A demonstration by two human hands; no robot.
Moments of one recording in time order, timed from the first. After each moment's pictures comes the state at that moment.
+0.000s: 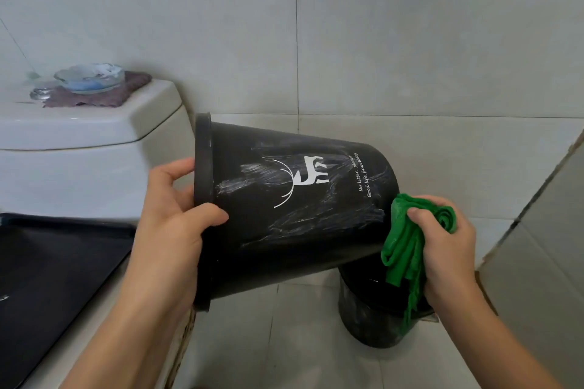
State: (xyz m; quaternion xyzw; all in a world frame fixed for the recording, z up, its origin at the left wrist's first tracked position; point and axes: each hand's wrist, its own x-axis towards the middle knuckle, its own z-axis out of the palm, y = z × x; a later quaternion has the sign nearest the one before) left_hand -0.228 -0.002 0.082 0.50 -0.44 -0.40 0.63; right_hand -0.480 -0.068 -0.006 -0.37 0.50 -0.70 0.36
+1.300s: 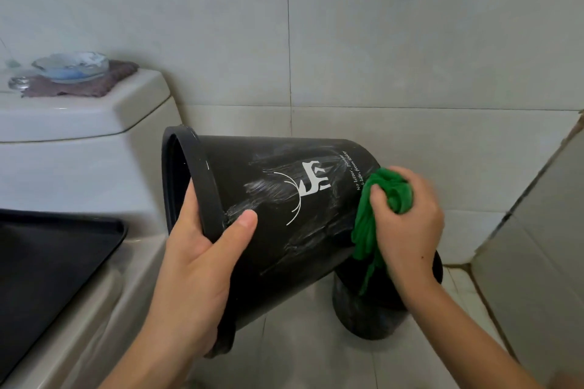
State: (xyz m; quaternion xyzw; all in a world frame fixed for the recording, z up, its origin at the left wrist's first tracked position) left_hand -0.257 0.013 0.049 0.41 -0.48 -0.43 0.65; right_hand -0.451 -0.078 -0.003 -0.52 0.57 -0.63 0.07
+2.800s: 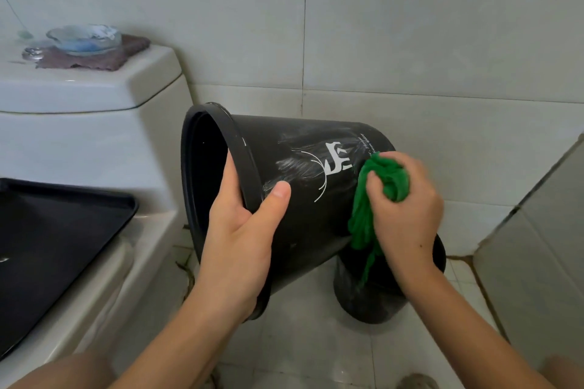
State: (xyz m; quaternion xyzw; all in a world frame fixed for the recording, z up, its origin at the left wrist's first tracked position) left_hand -0.275 0.004 0.040 0.38 -0.49 -0.43 0.66; right_hand -0.438 -0.069 0.004 -0.59 0.53 -0.61 0.05
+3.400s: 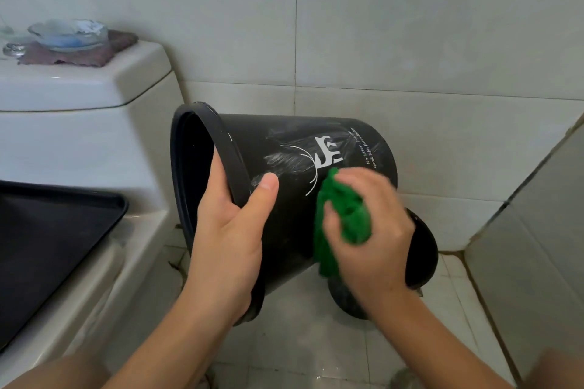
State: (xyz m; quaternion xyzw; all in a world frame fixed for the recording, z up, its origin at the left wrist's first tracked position) left_hand -0.276 0.004 0.042 0.38 -0.48 -0.42 0.67; right_hand -0.418 -0.034 -0.006 -0.68 0.41 -0.60 -0.01
